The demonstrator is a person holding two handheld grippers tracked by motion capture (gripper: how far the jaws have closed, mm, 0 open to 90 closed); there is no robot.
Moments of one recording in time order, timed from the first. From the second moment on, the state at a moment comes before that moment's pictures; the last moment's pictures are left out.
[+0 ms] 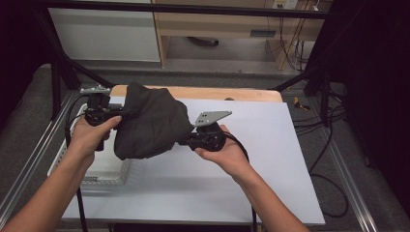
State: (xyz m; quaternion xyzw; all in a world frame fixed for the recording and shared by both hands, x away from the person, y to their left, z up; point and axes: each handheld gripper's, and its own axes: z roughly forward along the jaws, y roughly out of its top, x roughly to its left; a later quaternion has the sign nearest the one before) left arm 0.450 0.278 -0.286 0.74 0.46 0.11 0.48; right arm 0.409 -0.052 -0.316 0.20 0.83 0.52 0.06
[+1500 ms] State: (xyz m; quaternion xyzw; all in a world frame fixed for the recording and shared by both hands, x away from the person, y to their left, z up) left arm 0.437 0.349 -0.279 0.72 0.48 0.15 0.47; right arm 0.425 0.020 -0.310 0.17 0.83 0.53 0.06
